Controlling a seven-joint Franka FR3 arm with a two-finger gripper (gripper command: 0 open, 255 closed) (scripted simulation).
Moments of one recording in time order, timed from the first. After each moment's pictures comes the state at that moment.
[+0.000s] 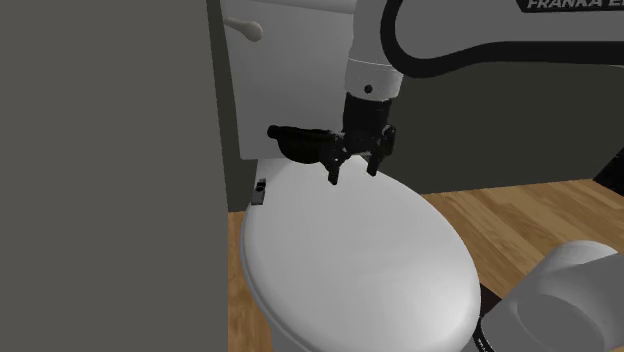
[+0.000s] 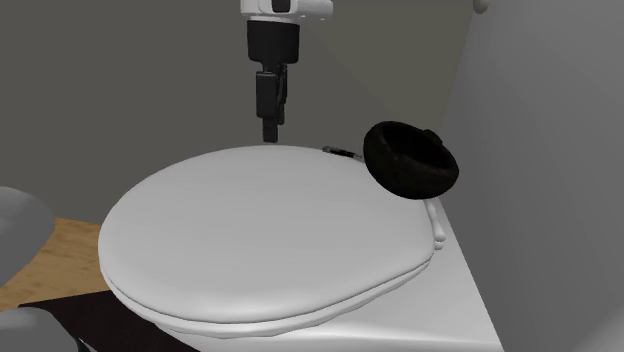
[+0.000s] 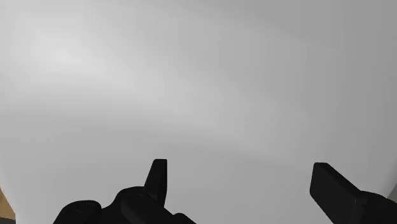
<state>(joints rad) -0.09 -0.47 0.43 -2.16 0.22 1.67 0.48</state>
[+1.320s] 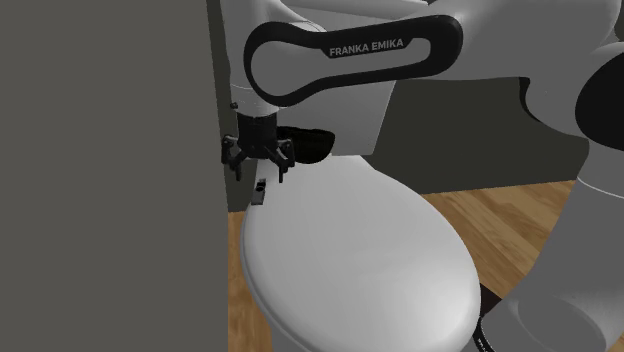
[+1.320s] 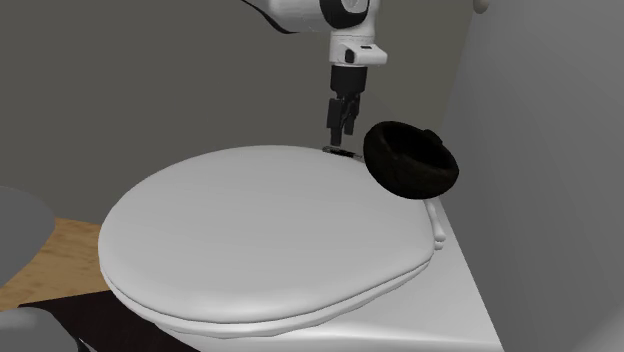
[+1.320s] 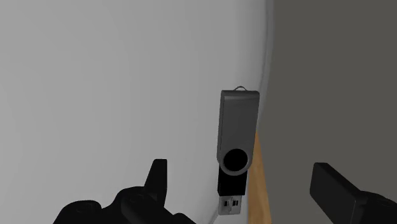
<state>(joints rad) -0.07 0.25 0.66 -1.65 -0.15 1.79 1.25</state>
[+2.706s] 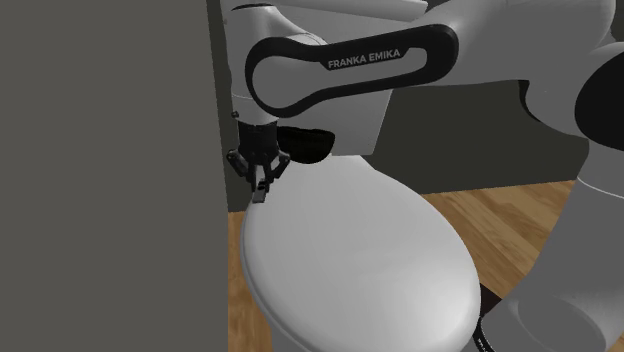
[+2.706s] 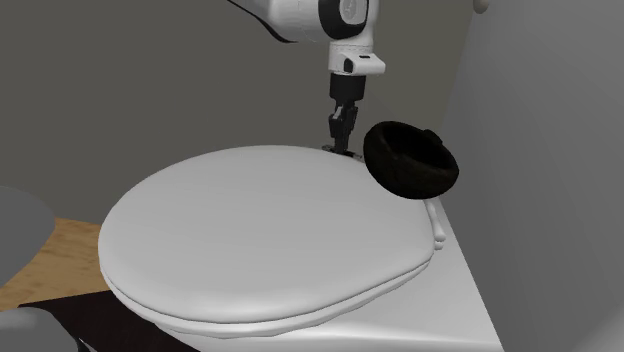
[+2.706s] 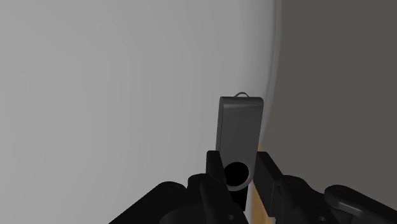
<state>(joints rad) -0.07 0.25 0.66 -1.69 -0.15 1.83 1.26</state>
